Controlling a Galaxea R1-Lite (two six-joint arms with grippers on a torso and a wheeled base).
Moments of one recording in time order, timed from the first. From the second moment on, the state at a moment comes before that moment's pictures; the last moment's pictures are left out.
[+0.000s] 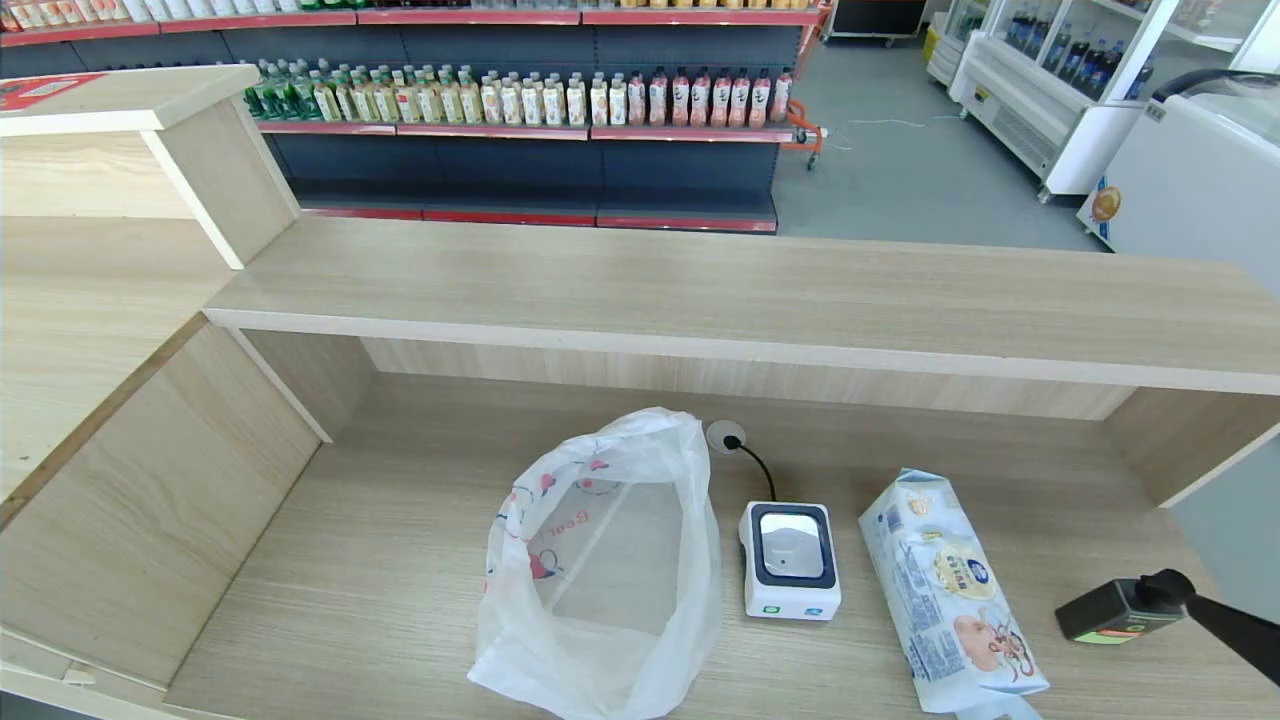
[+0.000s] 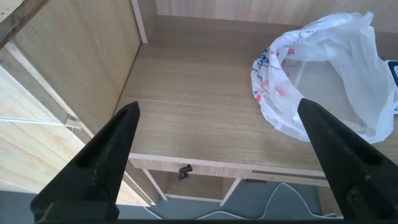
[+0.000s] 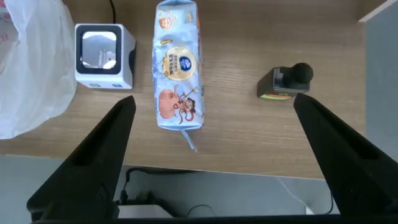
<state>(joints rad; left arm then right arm) -0.01 0.00 0.00 0.00 -0.02 -0.01 -0.01 0.79 -0.45 0.07 0.00 -0.02</state>
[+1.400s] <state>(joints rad) -0.01 0.00 0.00 0.00 -0.02 -0.01 -0.04 1.59 -0.46 -0.21 0.18 -0.11</state>
